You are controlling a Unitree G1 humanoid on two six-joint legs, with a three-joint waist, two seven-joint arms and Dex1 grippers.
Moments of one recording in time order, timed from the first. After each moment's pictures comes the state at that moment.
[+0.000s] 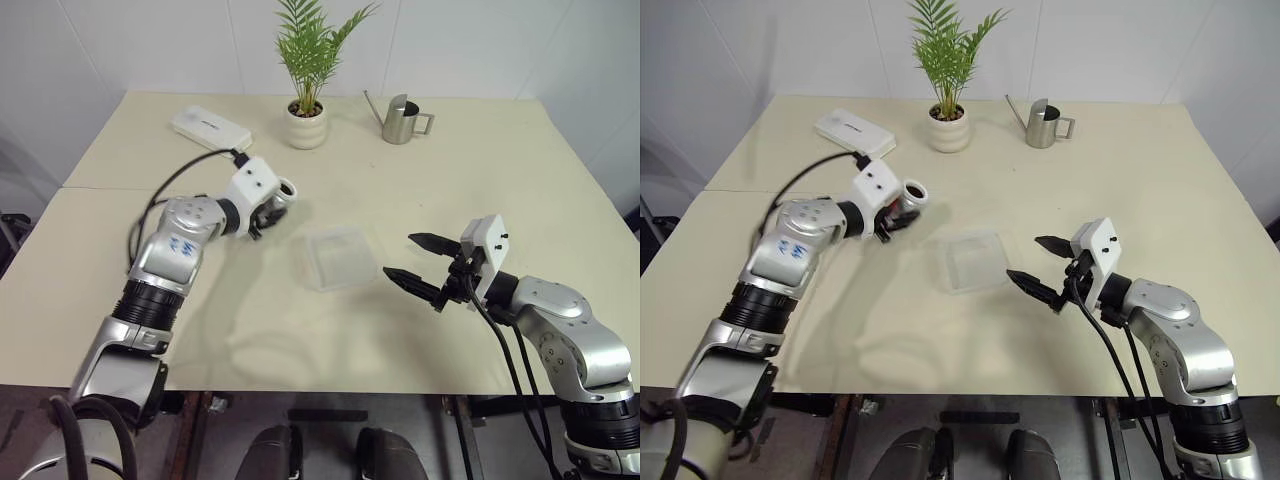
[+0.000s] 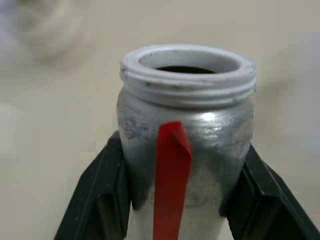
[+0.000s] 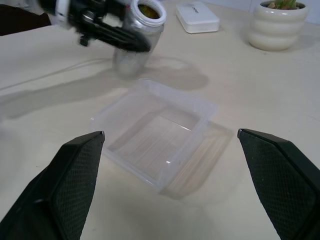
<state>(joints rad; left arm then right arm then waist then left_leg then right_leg) -0.89 0.60 -0.32 0.25 0.22 0.28 -0.43 -0.29 -0.59 -0.11 -0.31 0.52 0.52 0.78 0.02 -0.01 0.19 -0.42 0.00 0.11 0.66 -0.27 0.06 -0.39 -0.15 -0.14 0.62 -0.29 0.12</state>
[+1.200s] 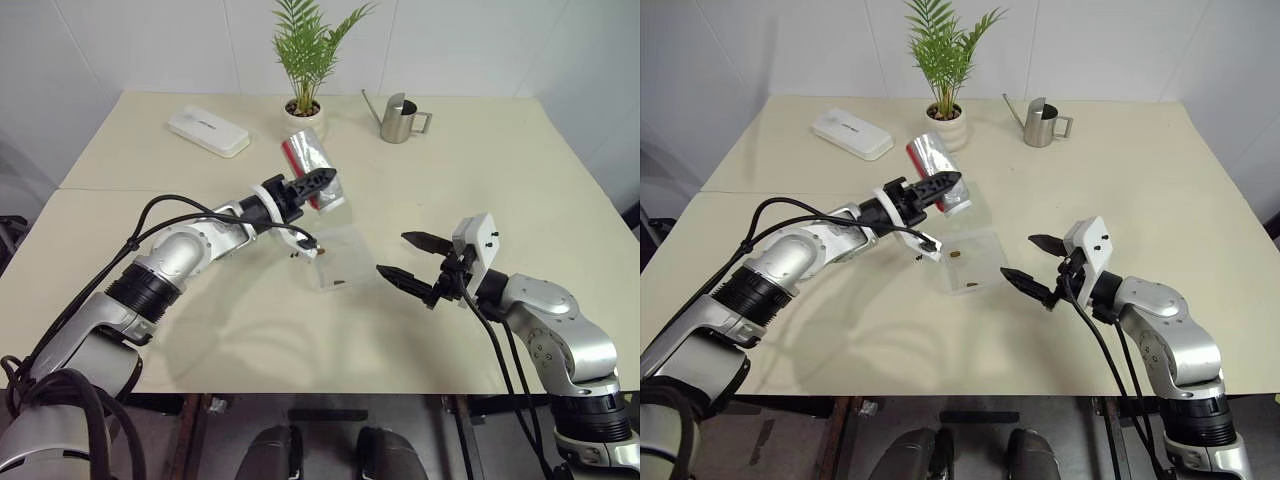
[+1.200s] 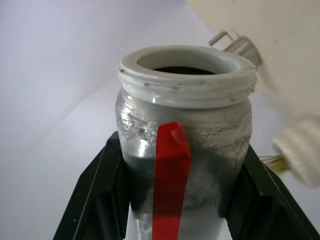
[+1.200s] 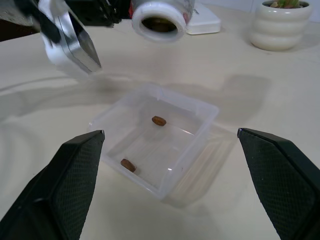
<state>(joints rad) -0.96 0.72 -0.55 0.32 1.15 -0.36 0.27 -0.32 -0.56 -0.09 -0.27 0.51 0.51 0.79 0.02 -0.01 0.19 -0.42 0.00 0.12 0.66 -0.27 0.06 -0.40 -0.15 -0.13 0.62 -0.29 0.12</state>
